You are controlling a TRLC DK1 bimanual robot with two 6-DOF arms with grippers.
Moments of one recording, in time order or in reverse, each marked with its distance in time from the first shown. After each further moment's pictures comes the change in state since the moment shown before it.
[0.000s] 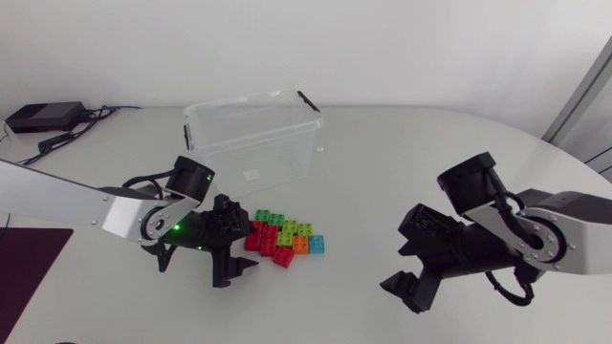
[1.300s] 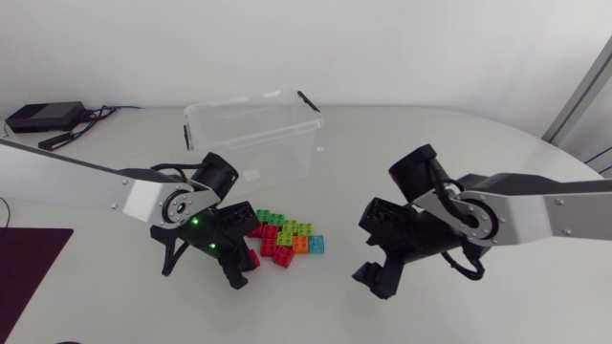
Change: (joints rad) left arm -0.093 0.023 0.131 -0.341 -0.144 -0.434; right arm 0.122 0.230 0.137 0.090 0.020 -0.049
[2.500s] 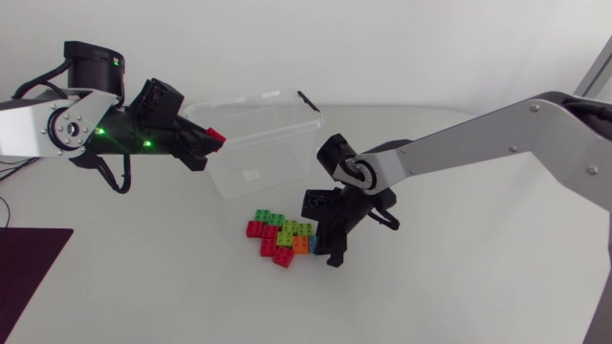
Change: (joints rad) left arm 0.342 -0.254 0.167 0.249 0.186 -0.106; right arm 0.075 0.520 0.489 -0.141 -0.049 -0.298
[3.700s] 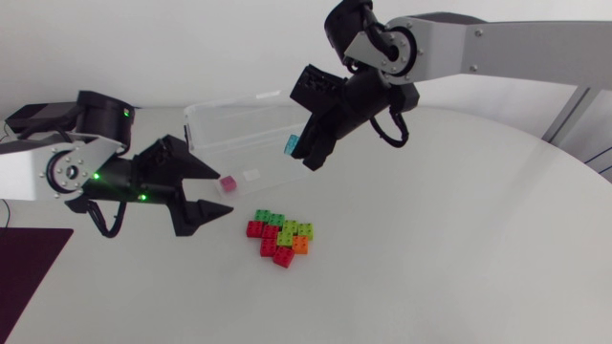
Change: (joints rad) left arm -0.020 -0.071 -0.200 -0.126 0.156 0.375; right arm -0.014 -0.170 0.399 -0.158 -0.004 0.201
